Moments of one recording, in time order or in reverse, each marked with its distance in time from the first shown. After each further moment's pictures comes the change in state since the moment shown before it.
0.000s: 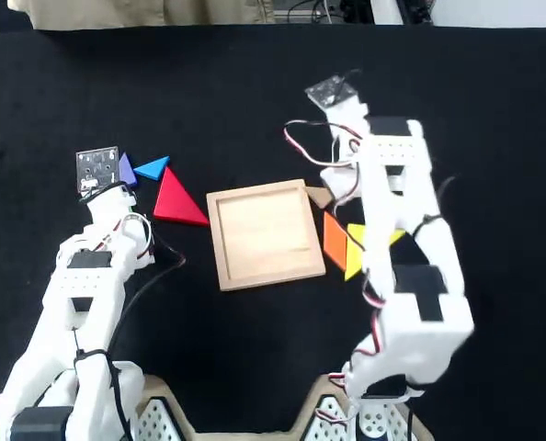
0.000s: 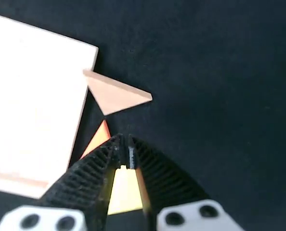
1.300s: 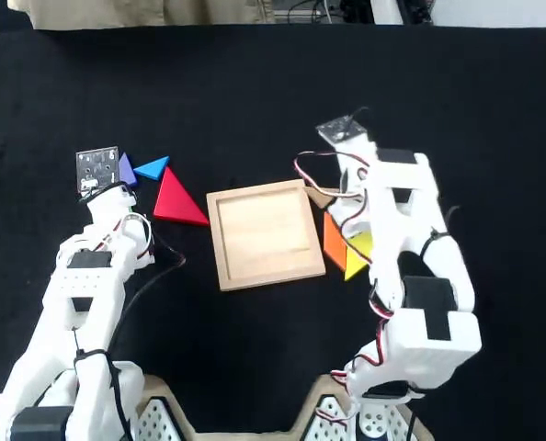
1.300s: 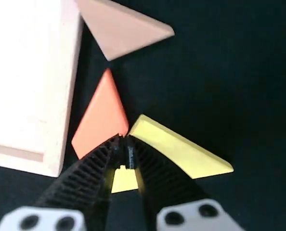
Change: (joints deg) left arm 0.0 0.0 0.0 0.0 0.0; right arm 2.9 -3.2 17.5 -5.7 0.0
